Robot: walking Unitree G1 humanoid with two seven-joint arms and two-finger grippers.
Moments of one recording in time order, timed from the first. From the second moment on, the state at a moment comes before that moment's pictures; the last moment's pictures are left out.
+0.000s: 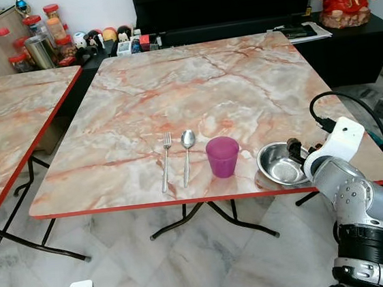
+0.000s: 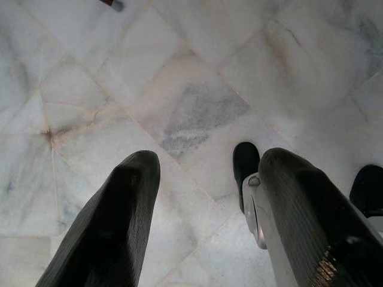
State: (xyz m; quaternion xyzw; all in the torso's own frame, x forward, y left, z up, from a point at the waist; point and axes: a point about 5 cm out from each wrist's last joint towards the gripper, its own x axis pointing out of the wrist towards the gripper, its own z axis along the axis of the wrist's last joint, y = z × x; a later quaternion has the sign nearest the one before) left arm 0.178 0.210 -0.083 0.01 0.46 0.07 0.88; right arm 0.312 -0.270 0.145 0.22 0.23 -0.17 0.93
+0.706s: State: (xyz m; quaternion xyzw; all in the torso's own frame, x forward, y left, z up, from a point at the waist) left arm 0.178 0.211 -0.083 0.01 0.46 0.07 0.88; right arm 0.313 -0.264 0.136 0.24 0.22 -0.18 0.93
